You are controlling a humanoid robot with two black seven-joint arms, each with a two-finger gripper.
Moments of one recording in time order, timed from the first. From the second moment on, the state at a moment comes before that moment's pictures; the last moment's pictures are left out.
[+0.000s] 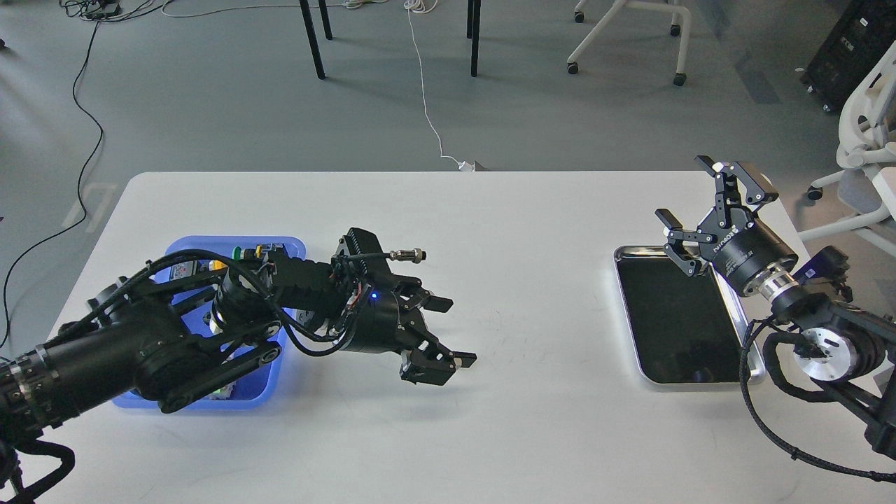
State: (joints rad) left arm -0.79 0.34 -0.37 -1.26 2.18 -0.33 -0.49; right arm 0.57 -0.63 0.45 1.01 -0.04 0.31 0.49
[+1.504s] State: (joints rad) left arm -0.79 0.25 -0.25 -1.06 2.18 -0.31 -0.49; right arm 0.54 -0.66 0.47 1.00 -0.04 0.34 0.49
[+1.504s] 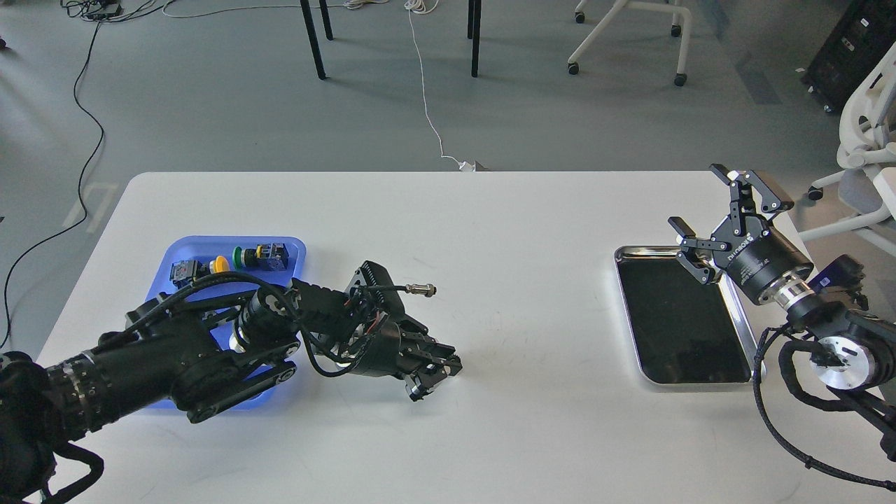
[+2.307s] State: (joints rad) left arm -0.88 0.66 -0.28 -1.19 2.18 -0.29 -0.49; right arm 0.54 -0.65 0.46 1.00 -0.04 0.34 0.49
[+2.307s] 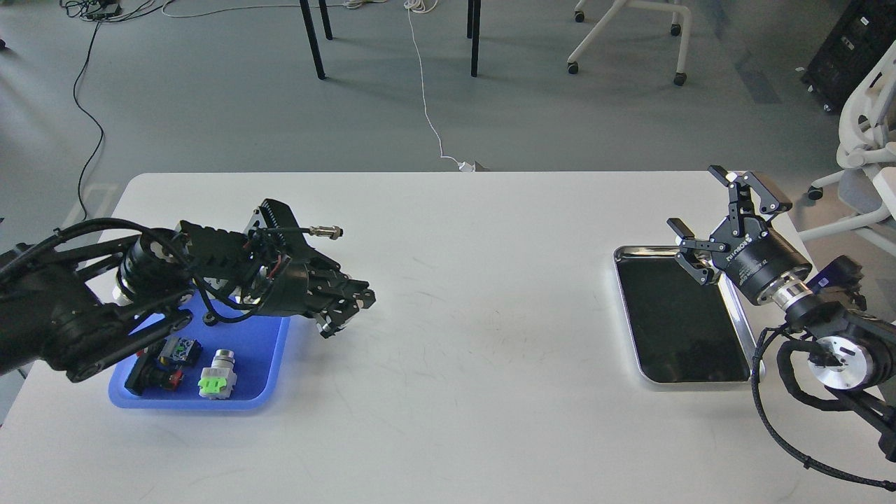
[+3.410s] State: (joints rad) left arm -0.80 0.72 -0.28 -0.97 2.18 -0.25 -0.49; right arm 0.55 -0.64 0.46 1.01 -0.04 0.34 0.49
